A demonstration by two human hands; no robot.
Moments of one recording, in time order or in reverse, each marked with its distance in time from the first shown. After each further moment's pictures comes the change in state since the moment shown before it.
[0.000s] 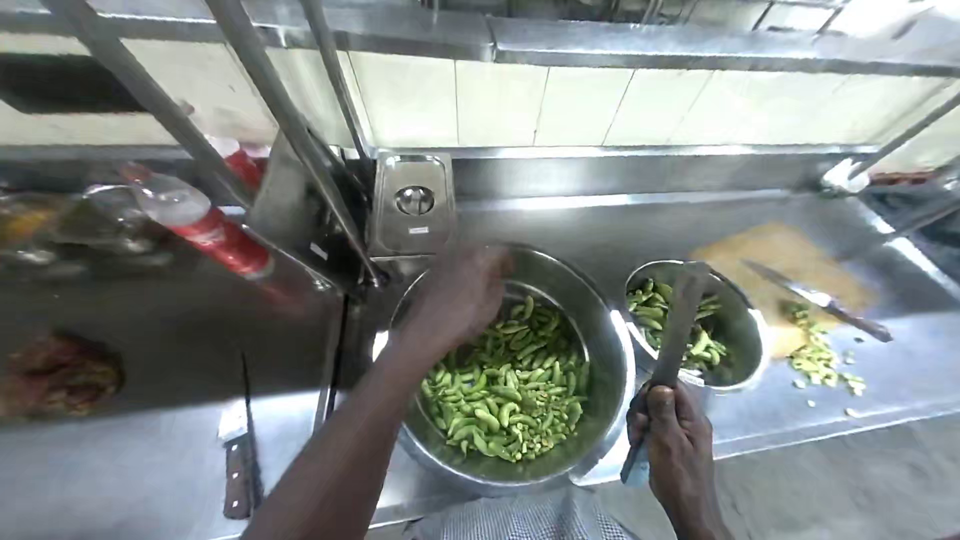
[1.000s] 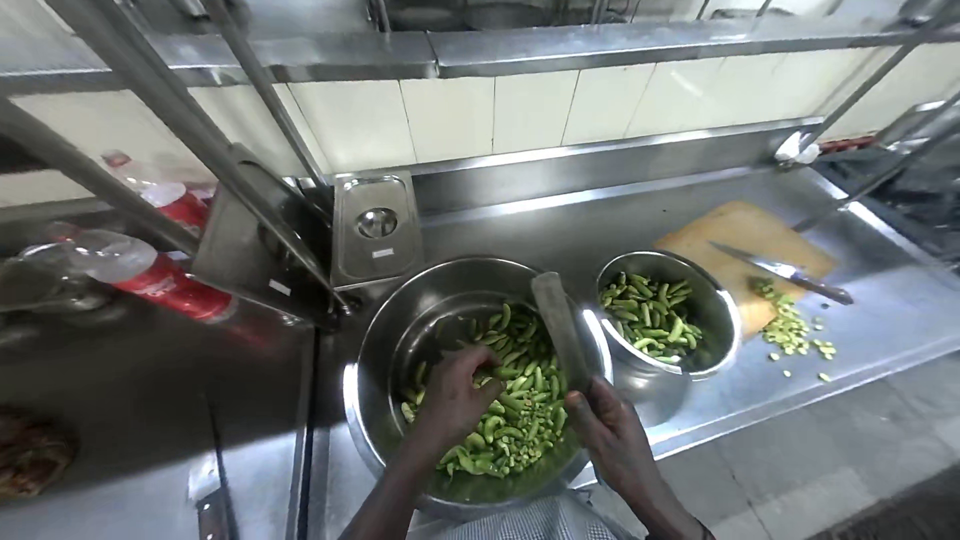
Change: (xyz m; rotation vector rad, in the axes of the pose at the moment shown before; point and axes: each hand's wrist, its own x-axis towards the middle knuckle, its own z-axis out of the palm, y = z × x) left_hand -0.050 -0.014 0.107 -0.331 -0.052 -0.135; right_hand 0.007 -0.001 0.018 -0.201 -0.255 -0.009
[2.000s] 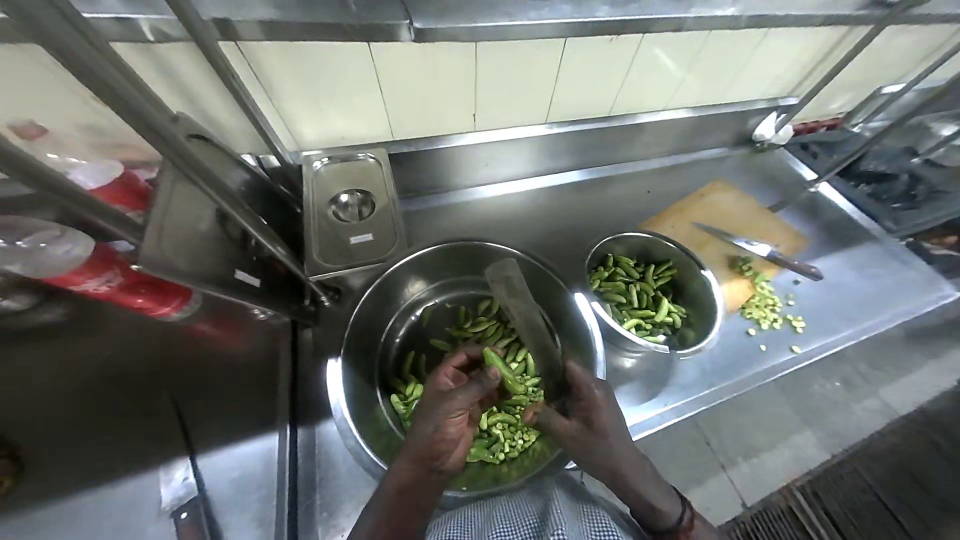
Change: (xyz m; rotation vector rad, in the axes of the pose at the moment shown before) left_hand -0.030 0.018 0.011 -1.329 0.005 -0.259; right_hand 0.003 -0.012 0.018 -0.156 -0.040 -0.172
